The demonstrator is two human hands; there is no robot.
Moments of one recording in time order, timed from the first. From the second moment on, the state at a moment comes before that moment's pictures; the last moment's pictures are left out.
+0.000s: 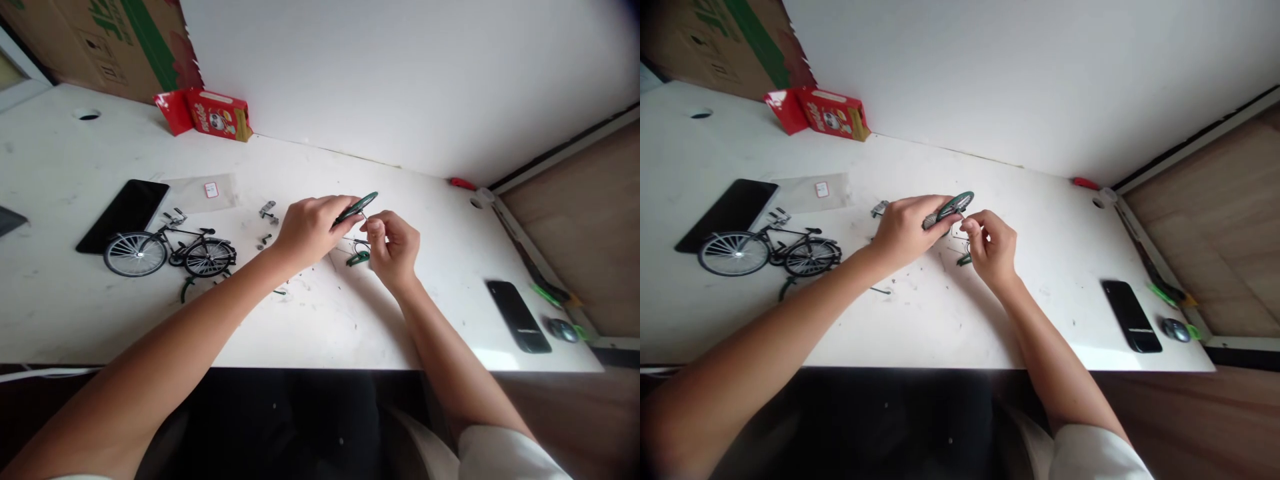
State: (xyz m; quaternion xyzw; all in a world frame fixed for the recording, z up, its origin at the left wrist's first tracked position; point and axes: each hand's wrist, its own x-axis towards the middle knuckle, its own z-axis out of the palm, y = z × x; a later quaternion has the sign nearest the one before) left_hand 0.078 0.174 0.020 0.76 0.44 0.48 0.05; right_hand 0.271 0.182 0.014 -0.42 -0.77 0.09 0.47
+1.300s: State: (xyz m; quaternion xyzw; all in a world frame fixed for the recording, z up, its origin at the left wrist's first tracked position) left_hand 0.044 0.192 0.030 0.77 0.45 0.45 -0.09; right_hand 0.238 0.181 0.064 -0.48 -0.65 0.42 0.40
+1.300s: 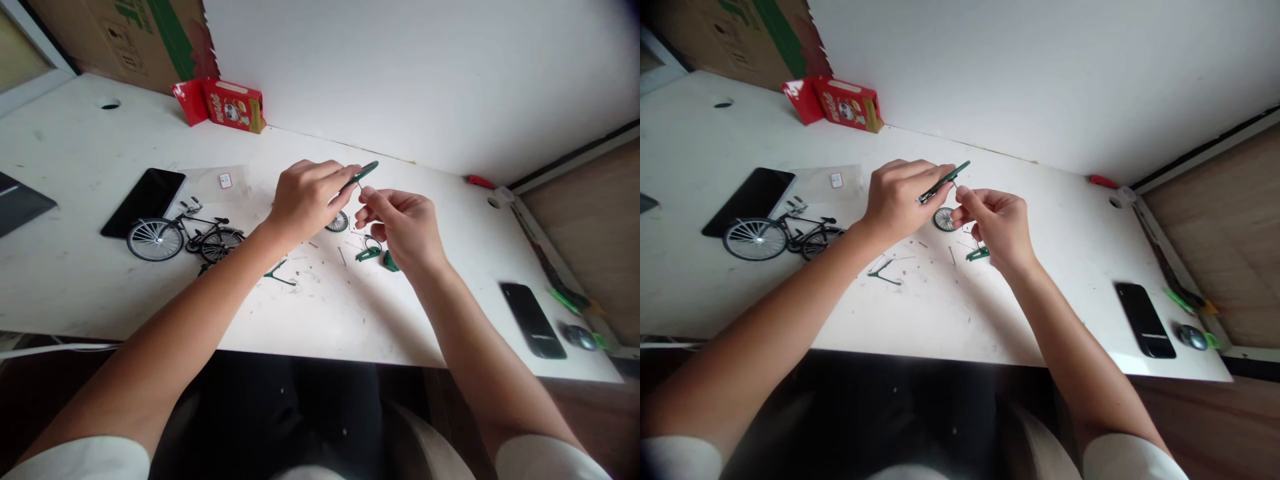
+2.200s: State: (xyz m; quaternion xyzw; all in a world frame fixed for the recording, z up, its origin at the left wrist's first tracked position) left_hand -0.014 0.211 0.058 0.73 0.49 0.46 -0.09; right_hand 0.180 0.219 0.071 -0.40 -0.81 0.07 0.43
